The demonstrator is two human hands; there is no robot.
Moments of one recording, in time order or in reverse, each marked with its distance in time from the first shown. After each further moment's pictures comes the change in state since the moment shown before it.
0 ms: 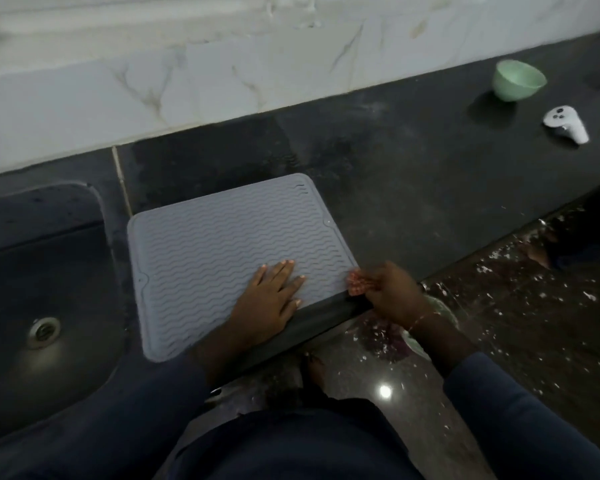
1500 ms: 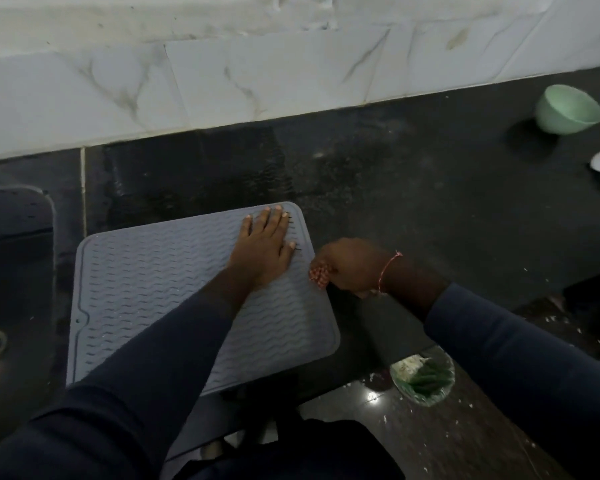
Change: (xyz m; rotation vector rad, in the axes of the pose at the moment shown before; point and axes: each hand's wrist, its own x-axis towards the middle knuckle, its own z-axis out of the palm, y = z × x) left_hand 0.184 -0.050 -0.032 0.035 -0.104 -0.389; right_hand 0.174 -0.048 -0.076 -0.435 -0.534 -0.481
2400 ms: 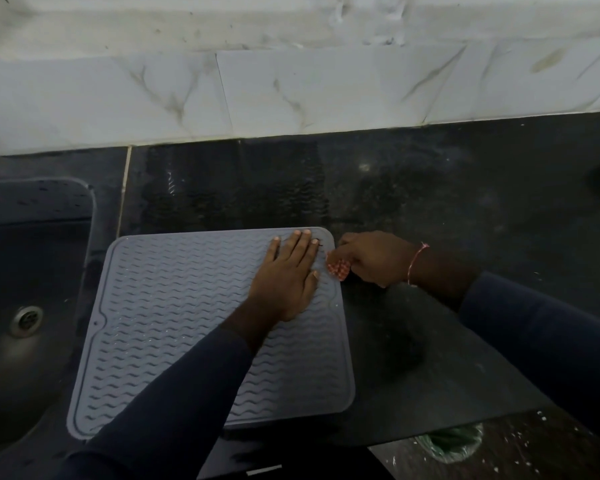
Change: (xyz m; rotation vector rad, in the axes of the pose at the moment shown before) left_hand 0.004 0.003 0.010 0.074 0.066 -0.045; right_hand 0.086 0.063 -0.038 -0.141 0.058 -0.323
